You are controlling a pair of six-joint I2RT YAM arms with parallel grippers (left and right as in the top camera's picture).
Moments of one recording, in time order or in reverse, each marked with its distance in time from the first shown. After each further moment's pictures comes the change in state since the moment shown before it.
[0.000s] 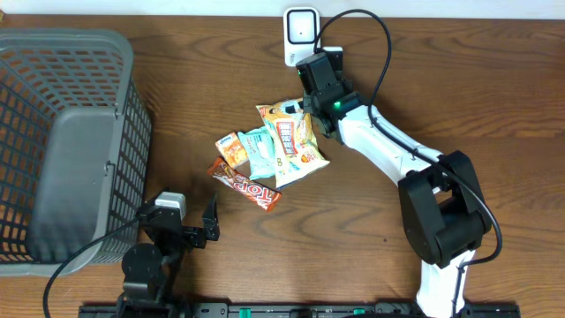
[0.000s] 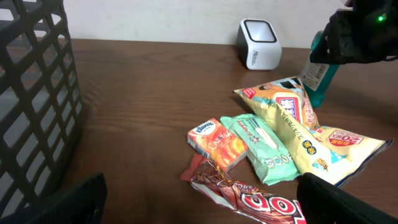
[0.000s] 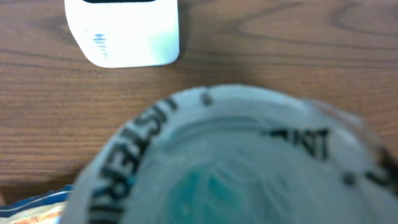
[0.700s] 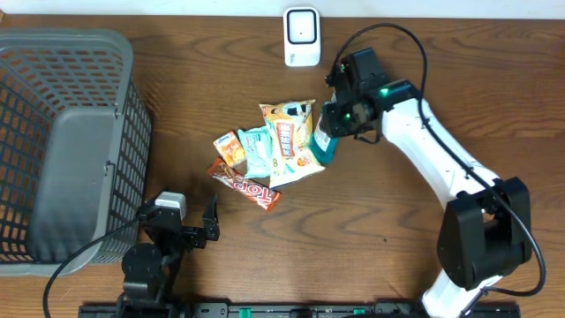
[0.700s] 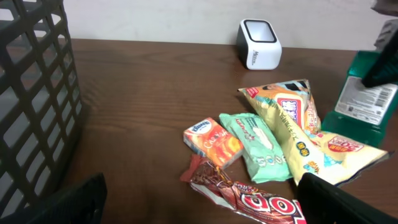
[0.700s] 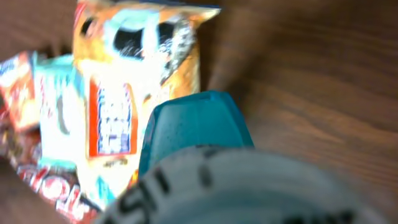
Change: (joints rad) left arm 0.000 0.000 0.000 0.000 0.000 0.000; right arm -0.144 -0.183 -0.013 -0.486 -0.654 -0.233
